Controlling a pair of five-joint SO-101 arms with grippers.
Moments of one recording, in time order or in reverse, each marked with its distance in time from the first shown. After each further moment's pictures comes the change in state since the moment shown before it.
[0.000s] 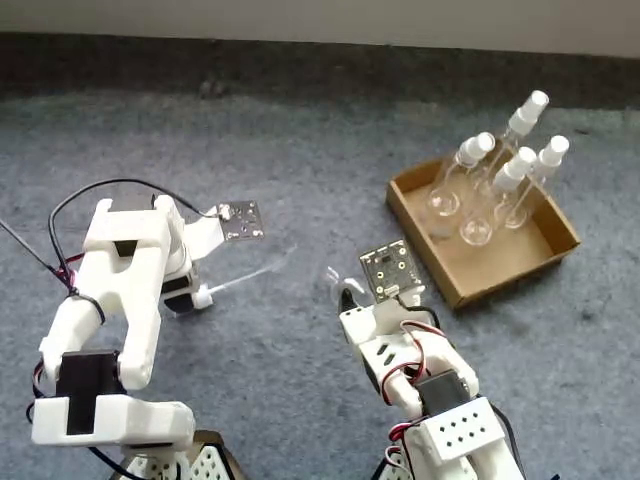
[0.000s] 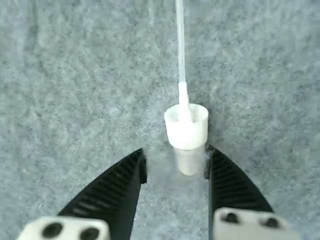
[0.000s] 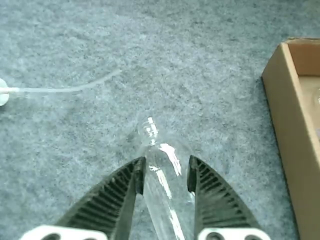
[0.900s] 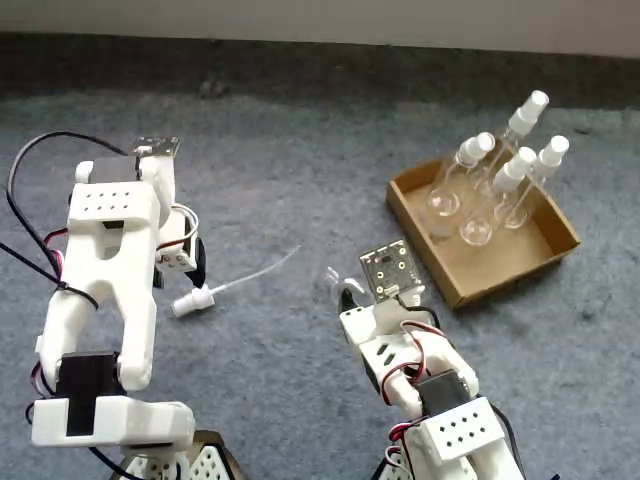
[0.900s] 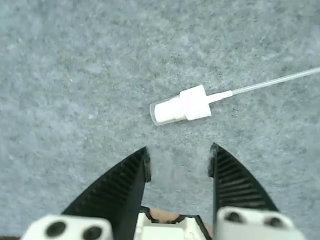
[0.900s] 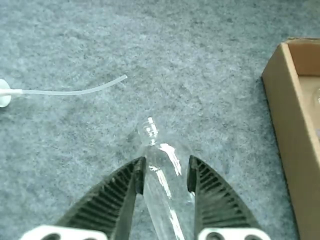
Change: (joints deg) left arm 0.0 -0.3 -16.8 23.9 78.4; right arm 0.0 0.0 0.0 0.0 0.0
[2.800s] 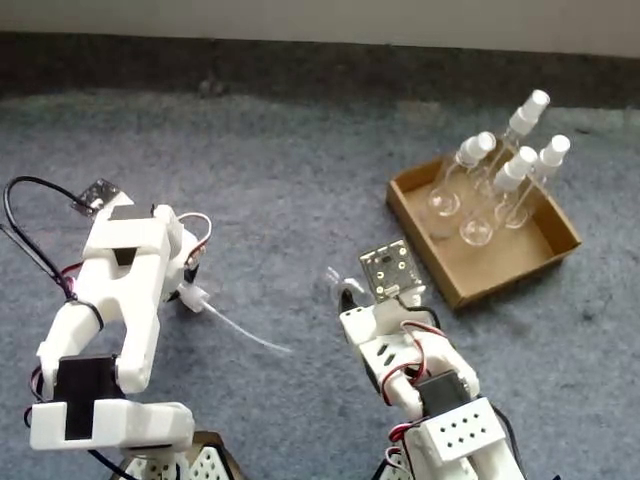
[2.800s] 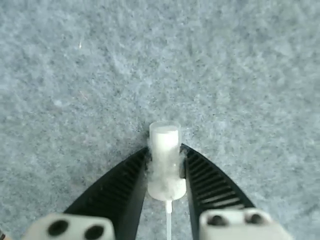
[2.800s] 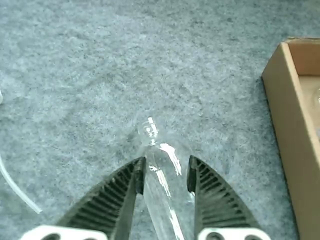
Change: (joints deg) left arm -0.3 -0.3 21.0 -30.9 47.6; right arm 0.0 0.0 0.0 0.0 0.0
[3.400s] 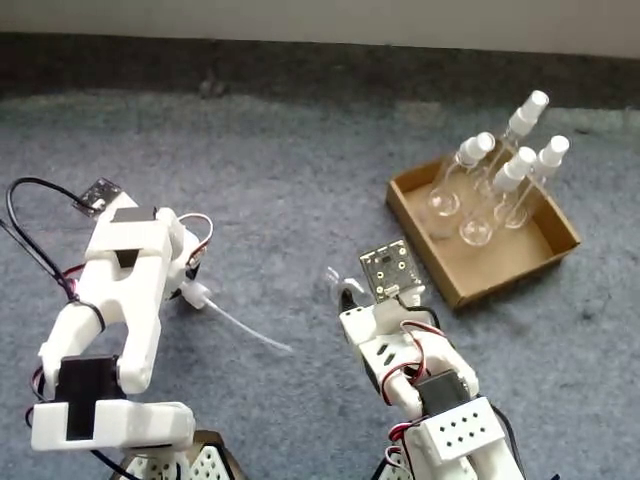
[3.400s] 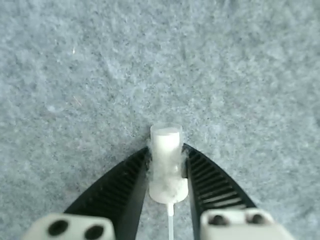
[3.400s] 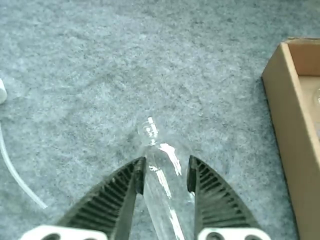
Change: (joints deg) left arm 0.2 0.0 1.1 -2.3 -0.1; right arm 0.0 0.0 0.0 0.0 0.0
